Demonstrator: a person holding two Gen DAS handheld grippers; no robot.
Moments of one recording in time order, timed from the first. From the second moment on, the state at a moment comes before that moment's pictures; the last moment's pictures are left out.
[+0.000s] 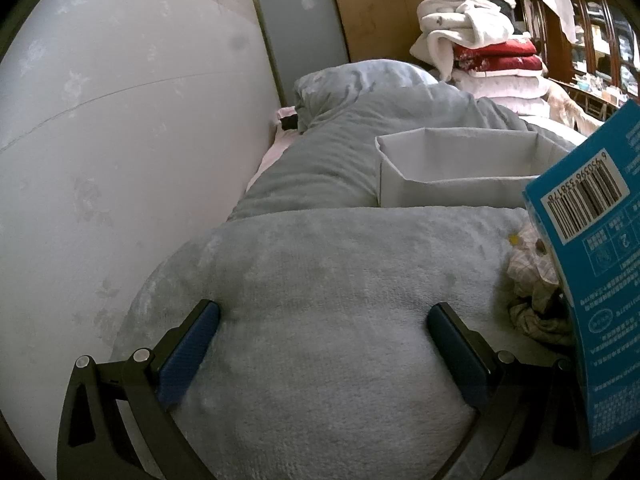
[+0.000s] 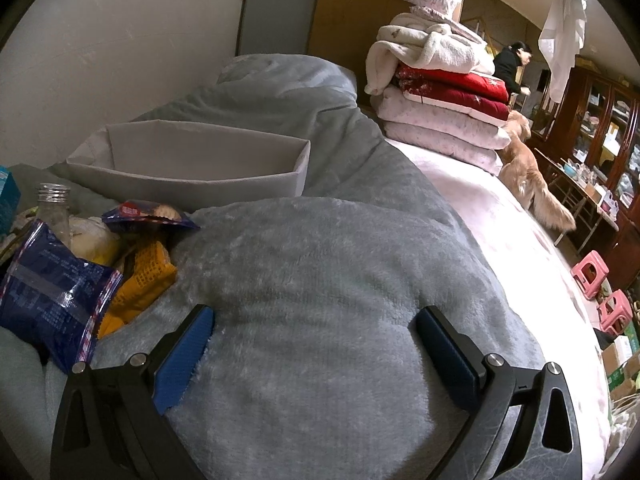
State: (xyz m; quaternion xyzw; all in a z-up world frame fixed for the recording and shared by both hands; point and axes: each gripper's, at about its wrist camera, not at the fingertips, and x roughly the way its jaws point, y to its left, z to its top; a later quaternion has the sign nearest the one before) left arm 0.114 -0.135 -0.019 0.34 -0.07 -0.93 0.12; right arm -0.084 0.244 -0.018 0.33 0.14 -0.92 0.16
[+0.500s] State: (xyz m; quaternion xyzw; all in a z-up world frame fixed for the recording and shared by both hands) left arm 0.111 -0.121 -0.023 0.33 -0.11 -0.93 0.14; right arm -0.082 0.245 -0.019 0.32 0.15 -0.92 0.17
